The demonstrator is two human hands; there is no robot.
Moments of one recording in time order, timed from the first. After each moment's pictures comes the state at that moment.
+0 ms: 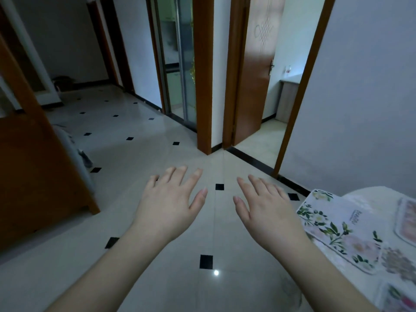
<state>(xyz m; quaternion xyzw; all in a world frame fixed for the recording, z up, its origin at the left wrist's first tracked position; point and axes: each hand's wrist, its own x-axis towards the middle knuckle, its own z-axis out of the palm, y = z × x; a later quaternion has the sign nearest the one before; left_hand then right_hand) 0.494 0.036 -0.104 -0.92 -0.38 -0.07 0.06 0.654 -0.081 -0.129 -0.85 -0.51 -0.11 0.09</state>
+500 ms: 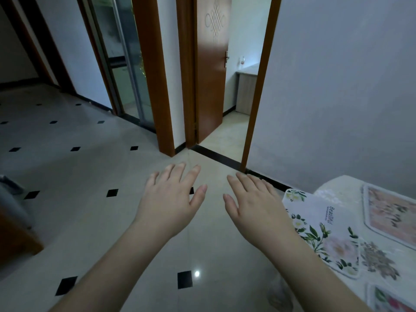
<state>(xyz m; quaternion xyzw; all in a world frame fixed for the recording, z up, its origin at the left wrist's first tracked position) 0.644 0.145 -0.125 -0.95 -0.29 -0.08 0.02 0.758 0.004 -0.138 -0.89 -0.45 -0.09 0.07</state>
